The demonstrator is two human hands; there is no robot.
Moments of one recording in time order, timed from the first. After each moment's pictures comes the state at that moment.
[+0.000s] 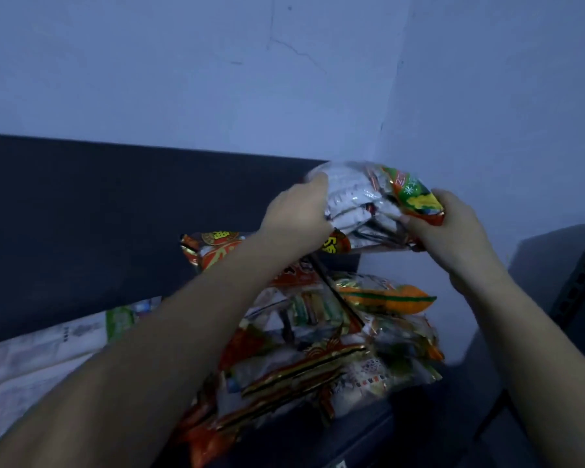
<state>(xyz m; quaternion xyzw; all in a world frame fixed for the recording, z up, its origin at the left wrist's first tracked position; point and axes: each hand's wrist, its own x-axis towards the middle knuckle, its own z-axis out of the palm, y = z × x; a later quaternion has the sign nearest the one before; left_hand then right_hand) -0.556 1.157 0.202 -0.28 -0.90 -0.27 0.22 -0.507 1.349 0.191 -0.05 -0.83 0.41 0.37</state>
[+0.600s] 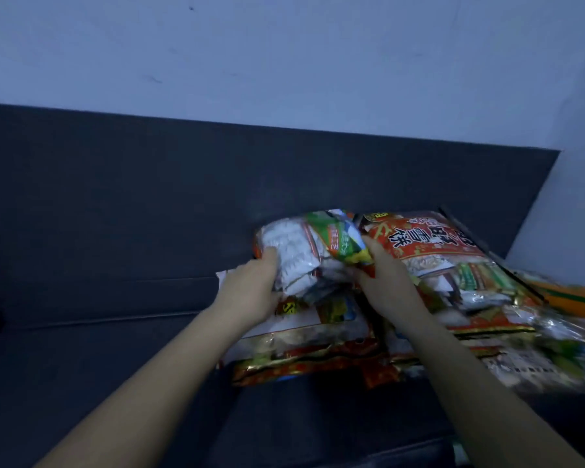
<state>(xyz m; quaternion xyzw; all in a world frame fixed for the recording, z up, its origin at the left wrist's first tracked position) -0.464 0.885 0.079 -0.06 -0.98 -0.16 0.12 -0.502 1.087 0.079 0.16 -0.90 0.37 0.17</state>
